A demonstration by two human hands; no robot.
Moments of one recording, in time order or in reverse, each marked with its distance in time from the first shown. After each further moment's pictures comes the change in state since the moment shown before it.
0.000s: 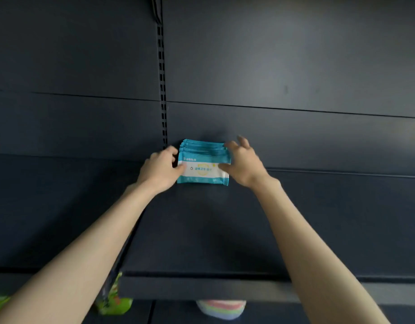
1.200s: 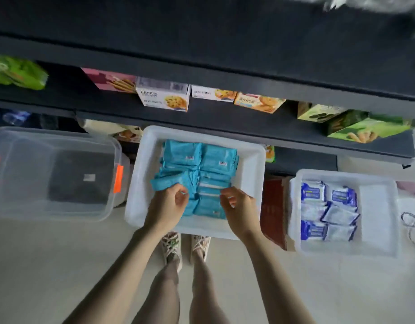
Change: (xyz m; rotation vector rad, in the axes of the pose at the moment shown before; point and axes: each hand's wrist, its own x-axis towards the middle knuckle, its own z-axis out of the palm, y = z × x) left_hand -0.569 0.059 0.427 -0.218 -0.644 -0.583; right_hand -0.571 0.350 0.225 0.386 -0.586 0.634
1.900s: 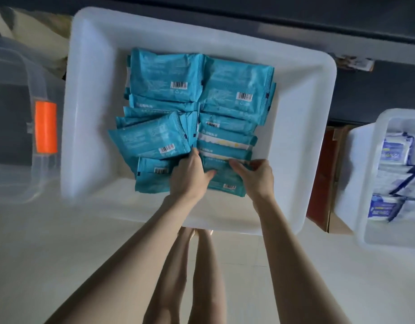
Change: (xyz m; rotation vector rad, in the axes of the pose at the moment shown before) left_hand 0.095 -0.100 0.188 0.266 -0.103 -0.230; right_hand 0.111 0.187 0.138 0.316 0.027 0.540
